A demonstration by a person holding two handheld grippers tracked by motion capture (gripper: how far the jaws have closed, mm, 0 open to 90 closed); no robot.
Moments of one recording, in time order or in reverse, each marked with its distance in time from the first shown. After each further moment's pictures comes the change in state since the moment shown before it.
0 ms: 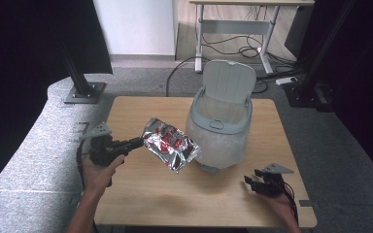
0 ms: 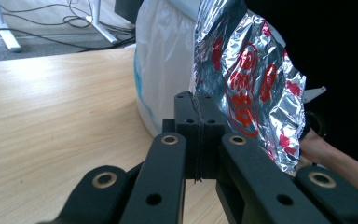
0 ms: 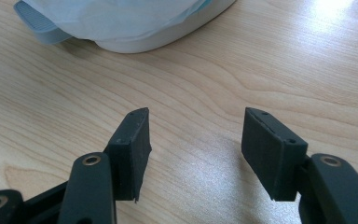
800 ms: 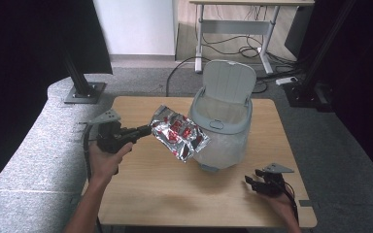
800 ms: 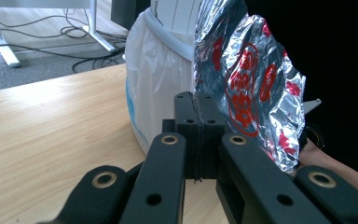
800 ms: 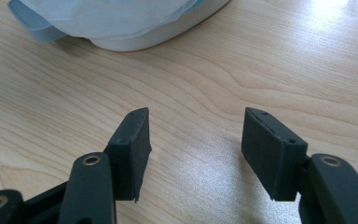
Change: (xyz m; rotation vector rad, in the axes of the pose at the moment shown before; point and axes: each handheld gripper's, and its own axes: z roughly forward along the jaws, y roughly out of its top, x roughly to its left) left arm -0.015 0.038 0.014 0.001 0.002 0.055; right arm -0.003 0.000 0.000 0.010 -0.006 -0.001
